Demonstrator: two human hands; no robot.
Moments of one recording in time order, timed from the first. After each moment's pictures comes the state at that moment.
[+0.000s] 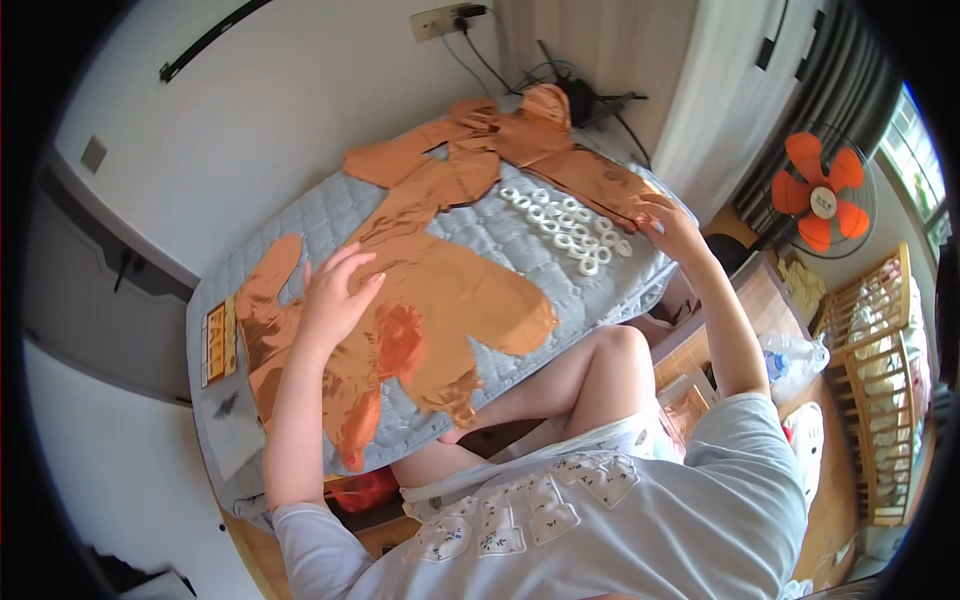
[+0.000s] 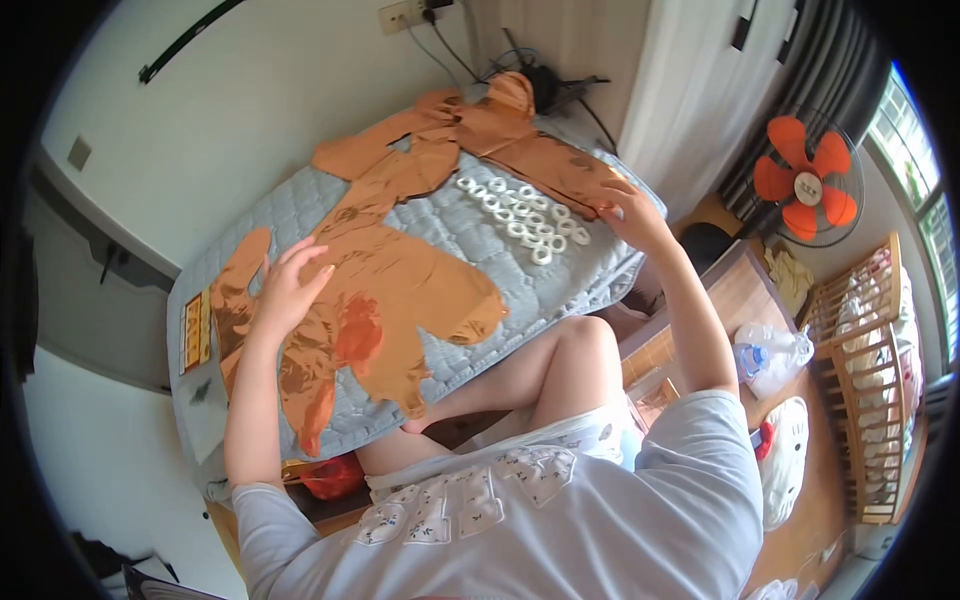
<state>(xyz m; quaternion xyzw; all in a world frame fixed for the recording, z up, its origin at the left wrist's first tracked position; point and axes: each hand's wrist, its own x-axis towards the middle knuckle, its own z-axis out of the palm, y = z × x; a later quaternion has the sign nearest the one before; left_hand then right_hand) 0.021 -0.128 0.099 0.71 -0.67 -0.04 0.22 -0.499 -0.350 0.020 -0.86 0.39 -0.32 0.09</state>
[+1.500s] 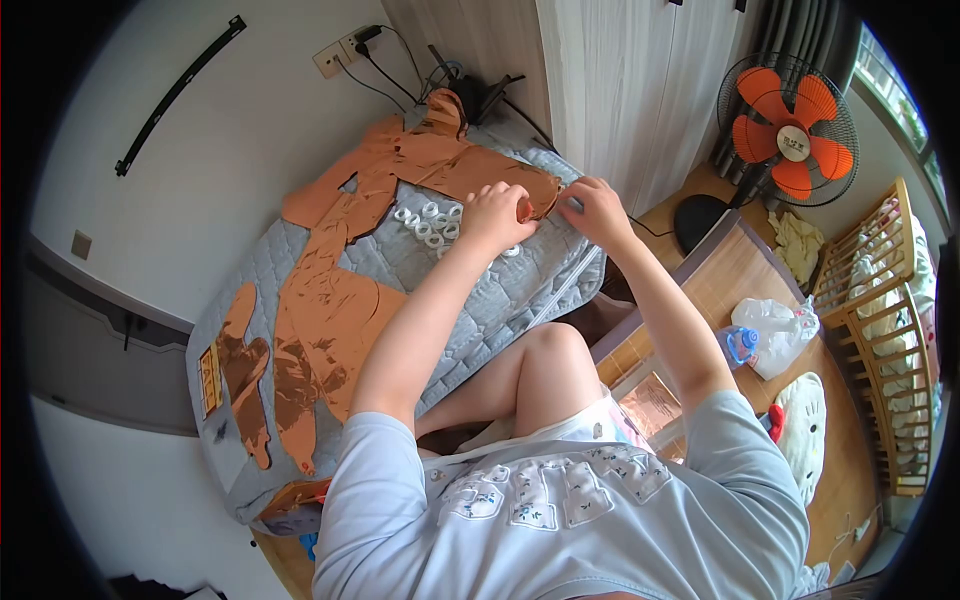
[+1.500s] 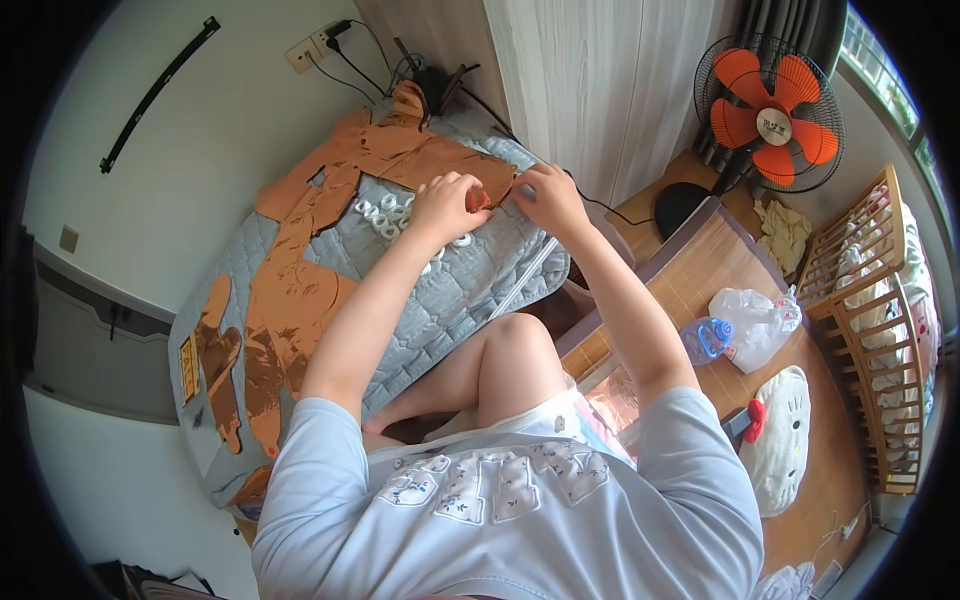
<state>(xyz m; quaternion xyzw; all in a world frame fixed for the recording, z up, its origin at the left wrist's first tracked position) -0.331 -0.344 0.032 0.56 -0.81 0.01 0.18 -0.555 -0.370 -0.011 -0.80 0.41 -0.43 0.05</state>
